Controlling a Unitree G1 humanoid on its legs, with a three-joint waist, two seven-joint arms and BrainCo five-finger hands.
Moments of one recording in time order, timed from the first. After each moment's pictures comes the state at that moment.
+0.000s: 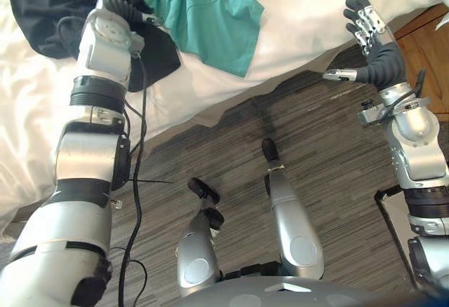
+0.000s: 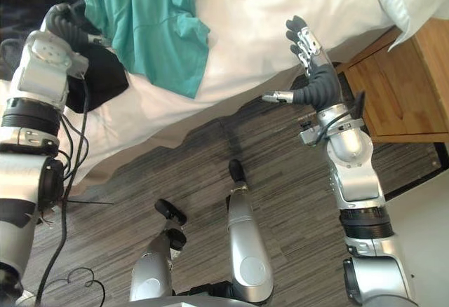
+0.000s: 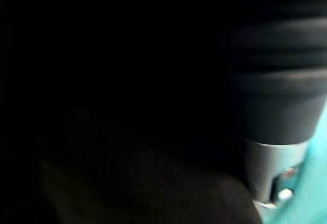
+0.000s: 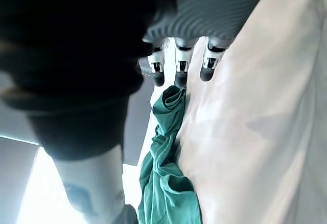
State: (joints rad) left arm -1.16 0.59 0.01 0.83 0.35 0.41 -0.09; right arm -0.41 -0.60 -0.02 -0.10 0.23 -0.16 0.11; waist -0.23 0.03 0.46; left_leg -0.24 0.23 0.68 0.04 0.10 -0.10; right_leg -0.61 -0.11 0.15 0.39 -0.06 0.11
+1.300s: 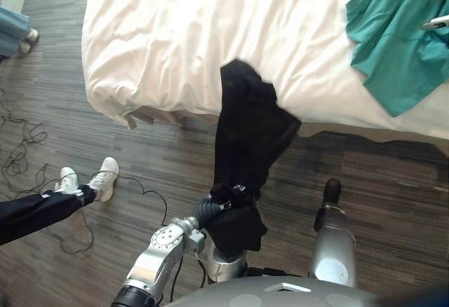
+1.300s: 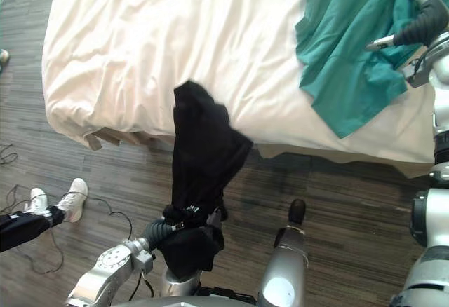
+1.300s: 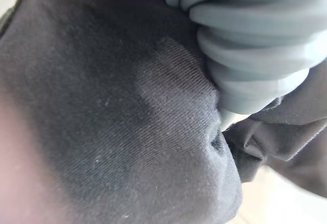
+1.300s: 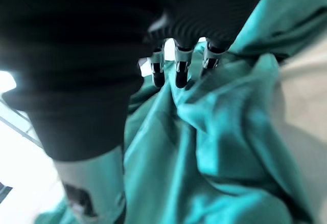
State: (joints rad) left arm 0.21 0.32 -0.27 0.17 -0.34 0.19 -0.29; right arm -1.06 -1.07 0.18 0.81 -0.15 -0.08 0.19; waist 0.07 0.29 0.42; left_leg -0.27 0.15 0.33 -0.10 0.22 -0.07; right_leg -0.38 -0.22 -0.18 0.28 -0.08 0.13
